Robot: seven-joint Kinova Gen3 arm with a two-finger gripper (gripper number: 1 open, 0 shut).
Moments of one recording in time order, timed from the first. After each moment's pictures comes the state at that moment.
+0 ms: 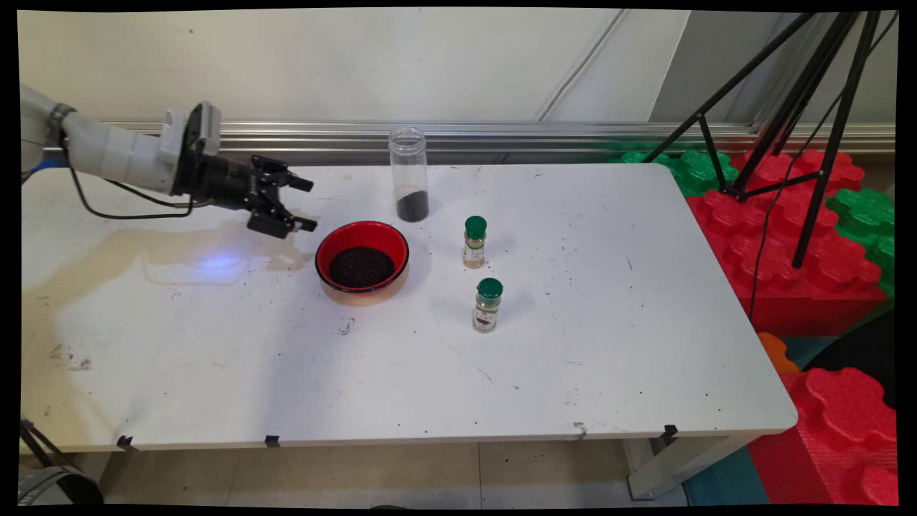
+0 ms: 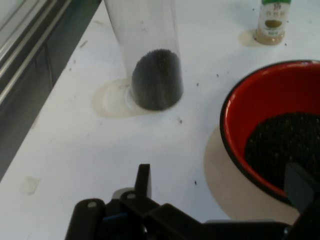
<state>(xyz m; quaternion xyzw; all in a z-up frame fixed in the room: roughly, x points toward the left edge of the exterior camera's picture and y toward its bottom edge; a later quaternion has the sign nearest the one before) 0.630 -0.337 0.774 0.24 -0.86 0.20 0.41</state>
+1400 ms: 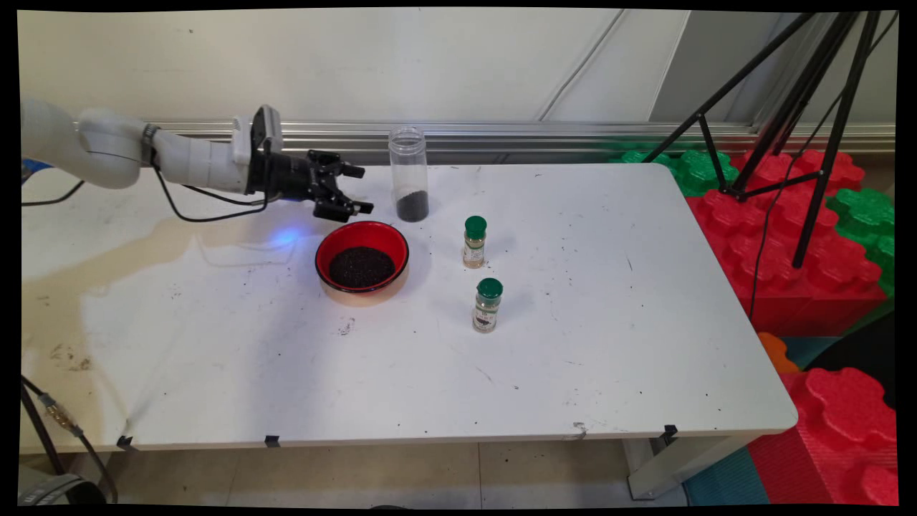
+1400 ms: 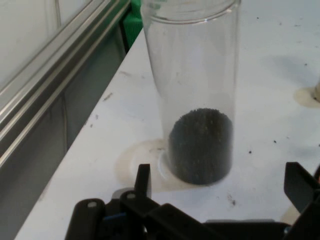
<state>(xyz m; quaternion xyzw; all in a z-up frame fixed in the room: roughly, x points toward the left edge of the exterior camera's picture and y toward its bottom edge) 0.593 -0.412 0.721 0.24 -0.81 0.23 0.48</state>
